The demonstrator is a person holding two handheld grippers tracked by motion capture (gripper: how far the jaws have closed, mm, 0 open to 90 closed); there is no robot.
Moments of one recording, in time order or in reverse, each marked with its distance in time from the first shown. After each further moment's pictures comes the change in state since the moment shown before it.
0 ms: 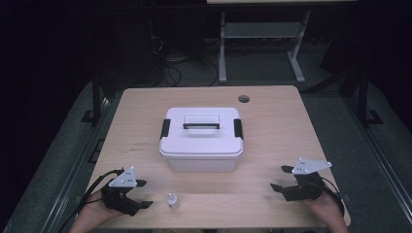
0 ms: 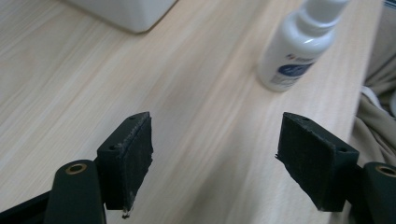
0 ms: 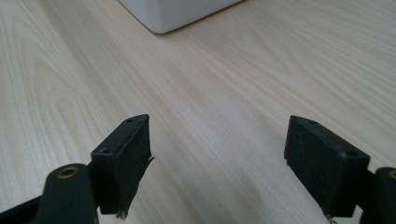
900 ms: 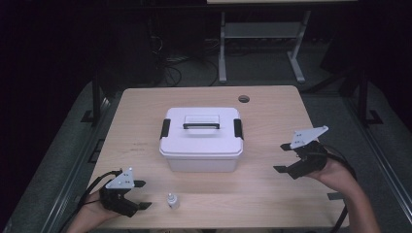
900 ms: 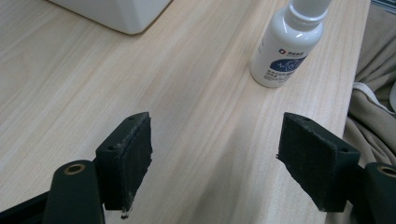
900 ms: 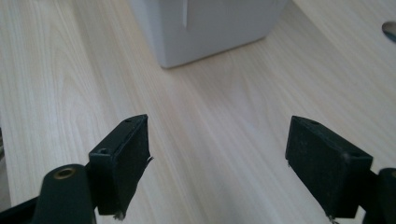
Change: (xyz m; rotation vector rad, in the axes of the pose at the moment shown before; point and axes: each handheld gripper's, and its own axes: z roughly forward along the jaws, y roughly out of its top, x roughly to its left) left arm 0.003 -0.006 -0.003 -0.006 0.009 -0.003; right arm -0.031 0.087 -0.025 0.140 0.104 -0.202
